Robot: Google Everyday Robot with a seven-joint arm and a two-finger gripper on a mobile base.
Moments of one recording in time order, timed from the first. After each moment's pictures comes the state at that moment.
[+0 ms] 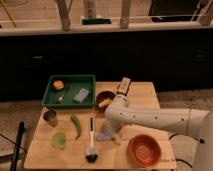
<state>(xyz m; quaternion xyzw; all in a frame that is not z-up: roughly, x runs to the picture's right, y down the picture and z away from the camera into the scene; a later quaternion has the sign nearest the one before) 0.041 0.252 0.825 -0.31 -0.13 -0.25 0.91</state>
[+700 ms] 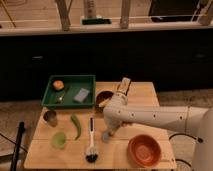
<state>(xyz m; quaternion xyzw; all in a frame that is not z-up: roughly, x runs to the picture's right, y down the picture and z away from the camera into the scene) 0.036 0.240 0.819 -0.31 -0.13 -0.26 0.91</state>
